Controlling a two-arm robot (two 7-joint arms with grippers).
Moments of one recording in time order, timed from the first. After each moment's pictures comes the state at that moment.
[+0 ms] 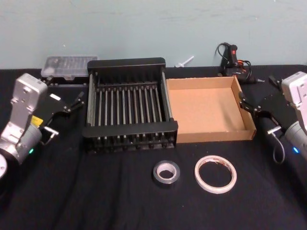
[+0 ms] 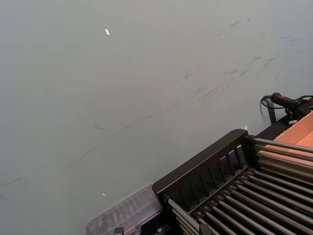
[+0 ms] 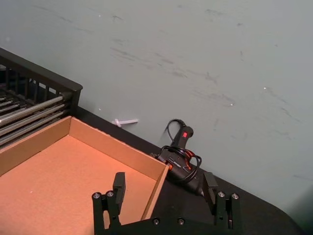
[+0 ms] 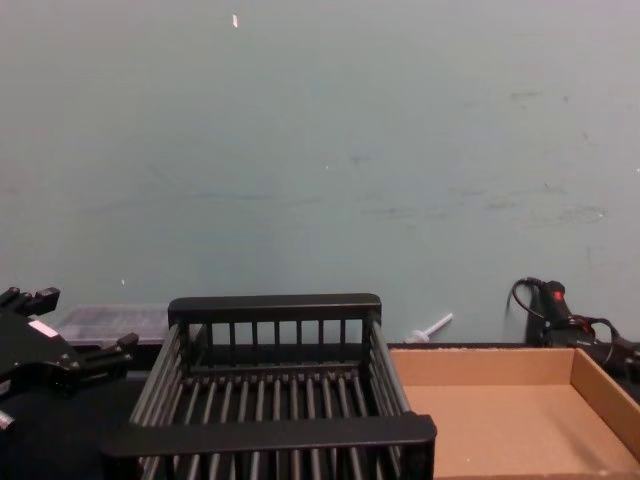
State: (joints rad) left arm -0.20 0.60 0.45 -1.41 -0.25 -0.12 0.03; right arm 0.20 0.60 -0.44 -1.41 0.25 -0.12 -0.02
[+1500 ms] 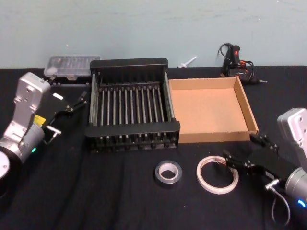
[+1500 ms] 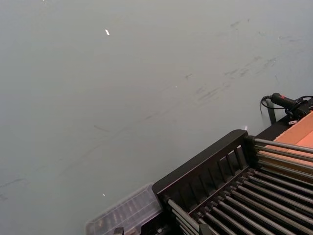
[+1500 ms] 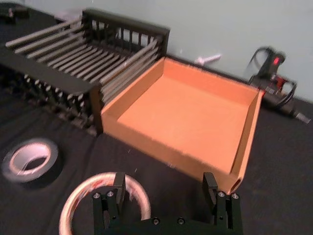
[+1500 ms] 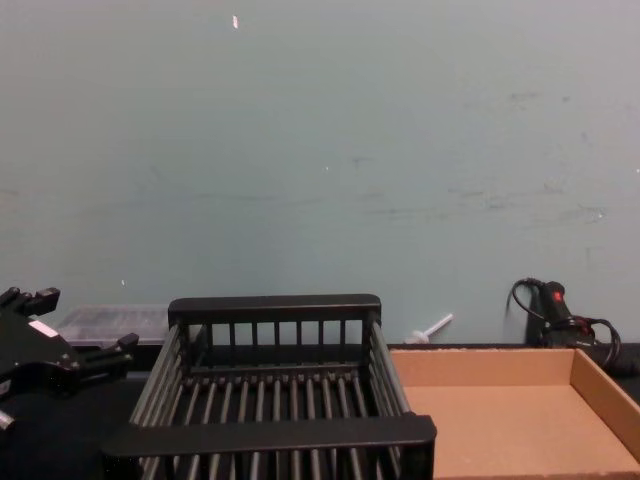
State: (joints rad) left arm -0.20 0.60 0.45 -1.41 -0.25 -0.12 0.03; right arm -0.15 0.66 -0.31 -1.82 0.41 0.23 0.12
